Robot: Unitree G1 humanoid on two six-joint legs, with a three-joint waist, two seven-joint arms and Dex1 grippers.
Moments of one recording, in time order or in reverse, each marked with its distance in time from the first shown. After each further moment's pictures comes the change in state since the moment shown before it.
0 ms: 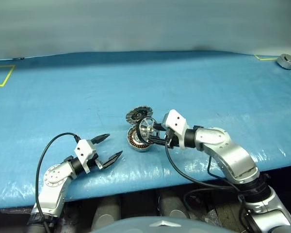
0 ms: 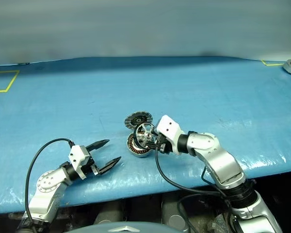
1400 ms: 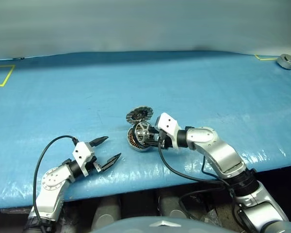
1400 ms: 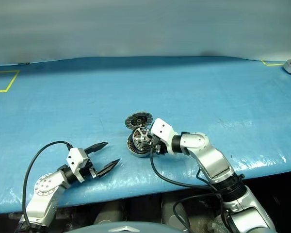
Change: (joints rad) left arm 0.029 0.019 0.003 -0.015 -0.015 0.004 -0.001; right arm -0.047 0.043 0.067 0.132 -0.055 -0.048 0.057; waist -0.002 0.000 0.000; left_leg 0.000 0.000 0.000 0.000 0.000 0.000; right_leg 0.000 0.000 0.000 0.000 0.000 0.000
